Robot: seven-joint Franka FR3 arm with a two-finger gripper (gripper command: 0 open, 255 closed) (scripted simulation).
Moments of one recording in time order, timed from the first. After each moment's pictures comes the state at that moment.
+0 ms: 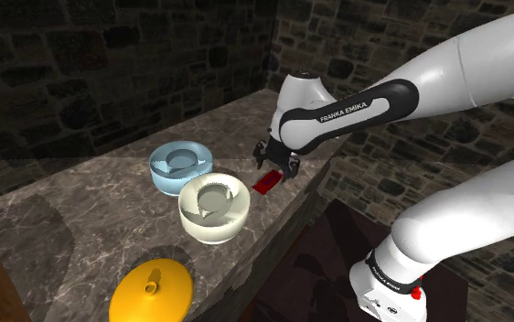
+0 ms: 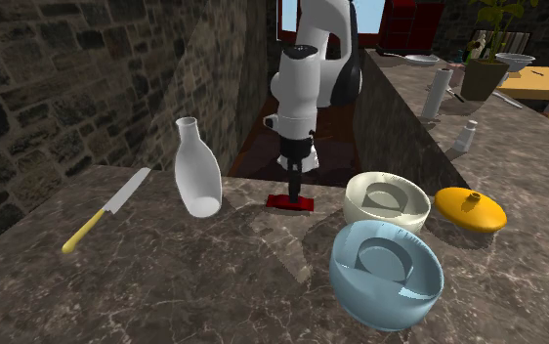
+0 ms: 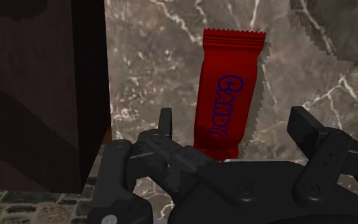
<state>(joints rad) -0.34 -0.33 0.44 -2.63 0.21 2.39 1.35</state>
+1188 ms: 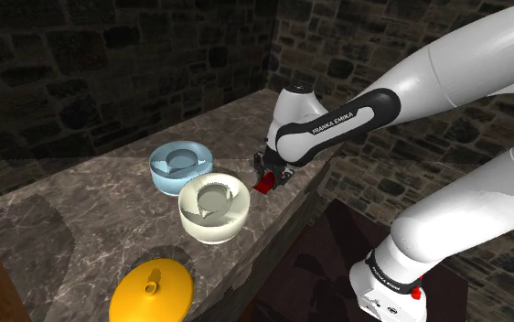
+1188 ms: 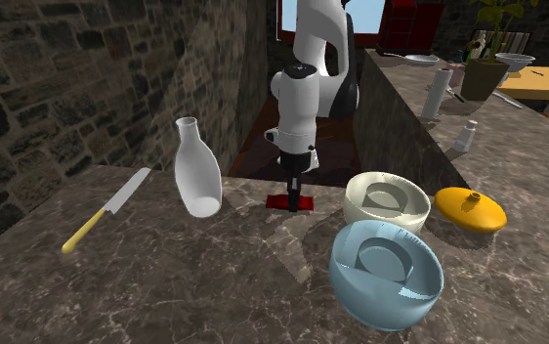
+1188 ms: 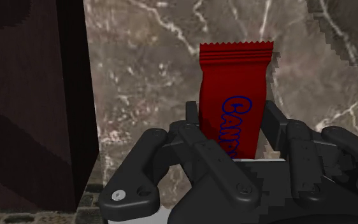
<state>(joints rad) -0.36 -0.24 0.47 -2.65 0.18 2.50 1.39</state>
